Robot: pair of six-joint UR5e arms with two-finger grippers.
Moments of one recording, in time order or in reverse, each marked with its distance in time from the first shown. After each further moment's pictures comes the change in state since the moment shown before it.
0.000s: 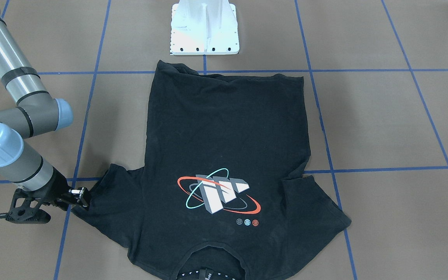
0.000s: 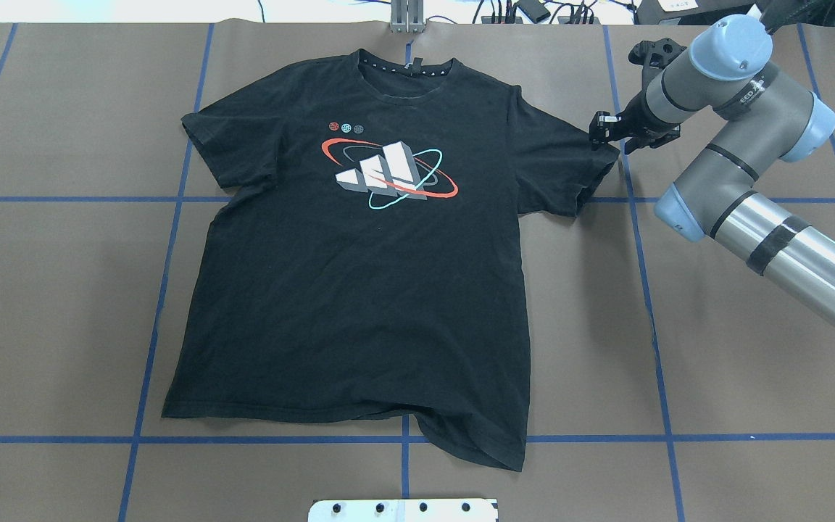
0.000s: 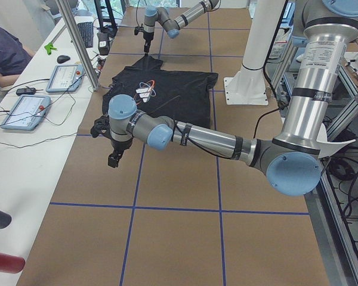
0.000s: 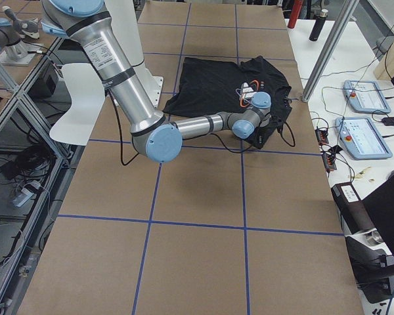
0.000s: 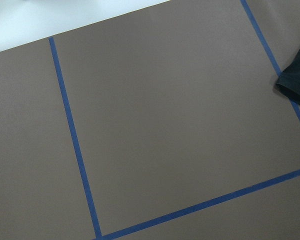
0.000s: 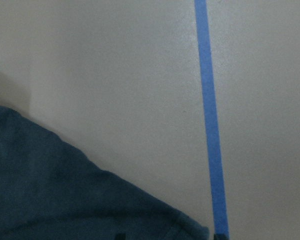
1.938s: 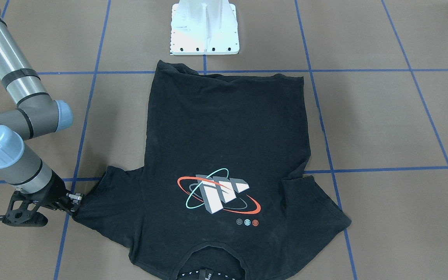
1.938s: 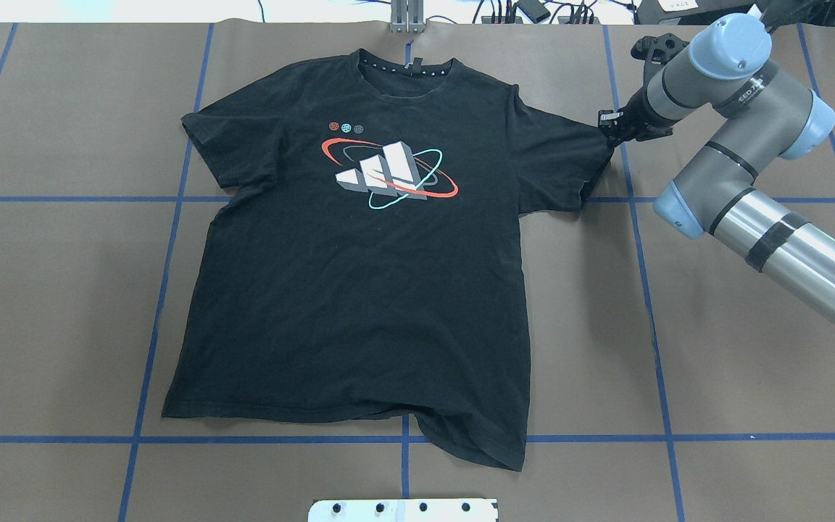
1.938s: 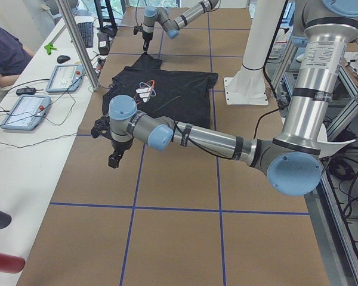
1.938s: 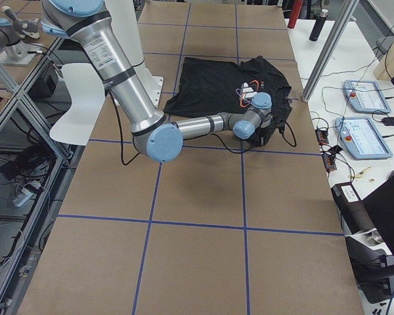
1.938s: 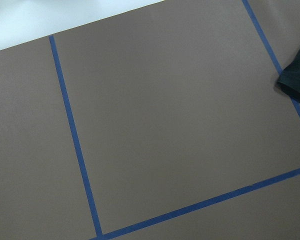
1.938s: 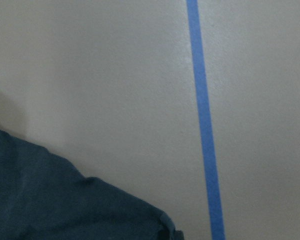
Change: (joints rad) left arm 0.000 0.003 0.000 0.000 0.000 0.003; right arm 0.011 0.018 -0.004 0.003 -0.023 0.008
